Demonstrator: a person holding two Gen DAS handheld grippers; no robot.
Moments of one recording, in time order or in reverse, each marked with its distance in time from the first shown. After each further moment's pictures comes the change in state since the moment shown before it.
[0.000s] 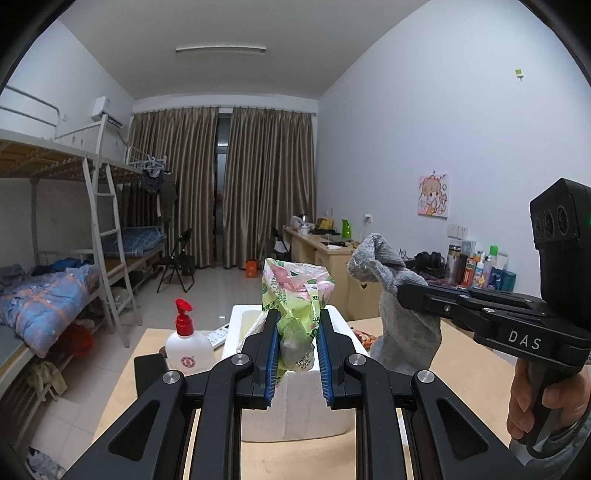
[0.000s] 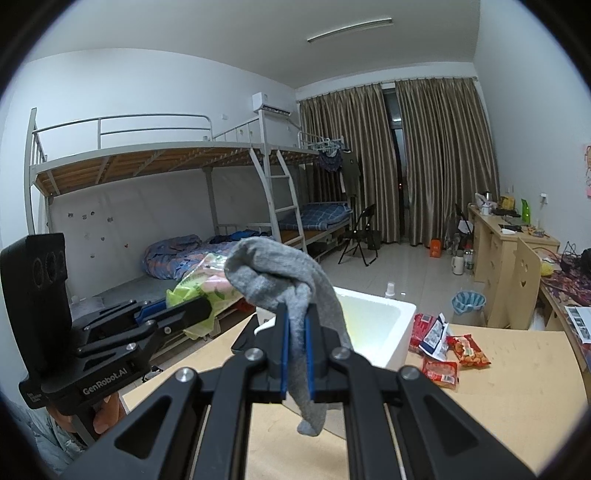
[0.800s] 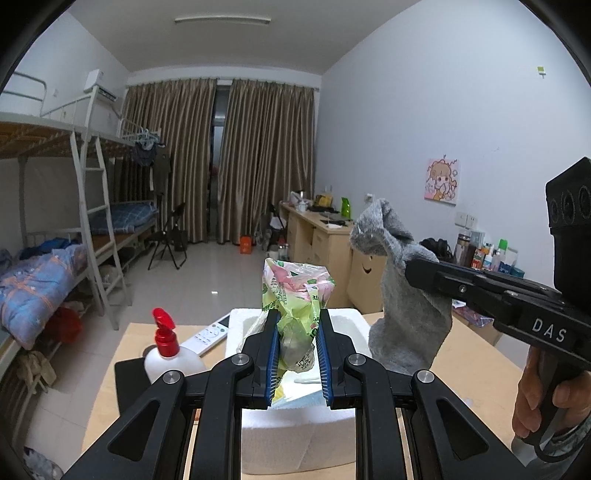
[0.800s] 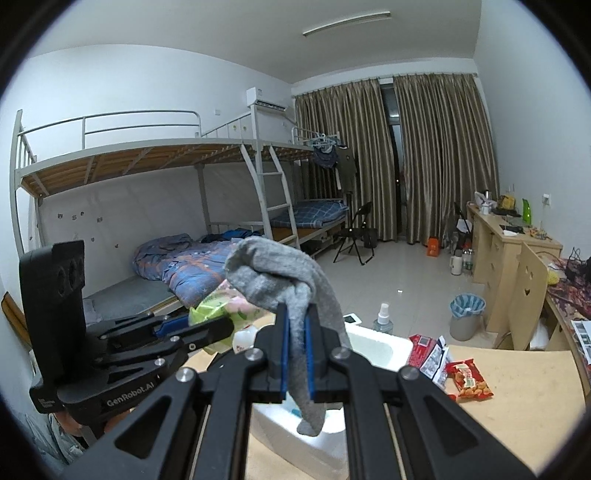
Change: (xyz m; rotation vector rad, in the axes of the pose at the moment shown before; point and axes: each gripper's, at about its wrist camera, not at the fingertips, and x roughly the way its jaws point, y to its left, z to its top) left arm 0.099 0.031 0.016 -0.035 0.107 -0.031; right arm 0.057 -0.027 0.024 0.006 0.018 -0.013
